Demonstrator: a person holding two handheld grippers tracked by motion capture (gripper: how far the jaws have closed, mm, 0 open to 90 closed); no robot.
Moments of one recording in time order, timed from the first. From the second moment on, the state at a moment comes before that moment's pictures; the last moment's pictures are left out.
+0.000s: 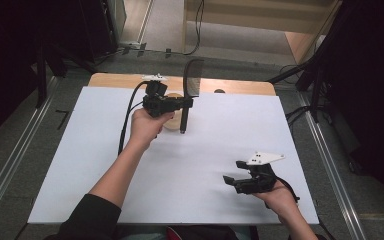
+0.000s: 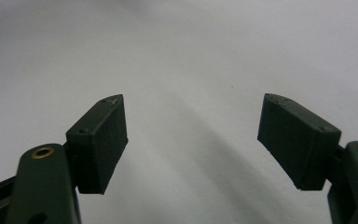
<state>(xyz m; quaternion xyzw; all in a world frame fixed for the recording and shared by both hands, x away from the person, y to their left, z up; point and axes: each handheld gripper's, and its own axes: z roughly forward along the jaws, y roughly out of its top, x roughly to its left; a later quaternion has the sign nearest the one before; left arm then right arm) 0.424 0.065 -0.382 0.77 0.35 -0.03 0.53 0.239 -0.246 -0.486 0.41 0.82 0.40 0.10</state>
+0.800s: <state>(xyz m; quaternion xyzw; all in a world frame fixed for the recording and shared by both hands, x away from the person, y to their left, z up) 0.452 0.081 -0.368 0.74 0.38 0.03 0.56 0.239 -0.245 -0.486 0.41 0.82 0.40 0.09</state>
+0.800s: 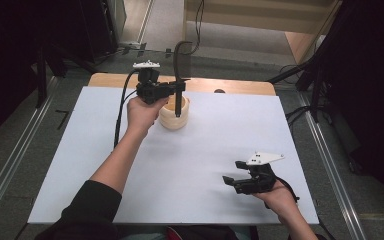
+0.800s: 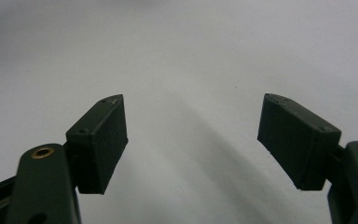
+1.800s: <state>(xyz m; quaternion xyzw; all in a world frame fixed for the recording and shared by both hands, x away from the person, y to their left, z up) 0.490 0.089 -0.381 0.71 0.41 0.08 0.57 0.240 -0.245 -0.485 0.40 0.82 0.41 0.09</state>
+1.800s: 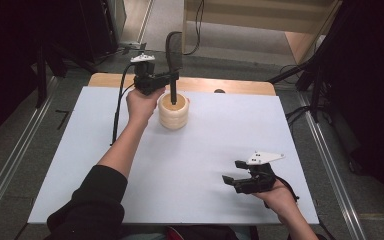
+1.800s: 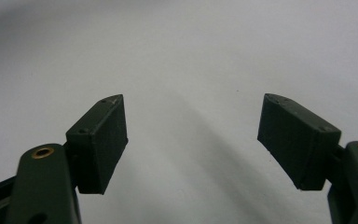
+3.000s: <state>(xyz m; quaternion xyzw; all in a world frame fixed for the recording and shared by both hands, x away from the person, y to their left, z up) 0.496 0.087 -0.421 0.73 0.40 0.10 0.55 0.241 -0.245 -0.484 0.40 0.82 0.41 0.09</state>
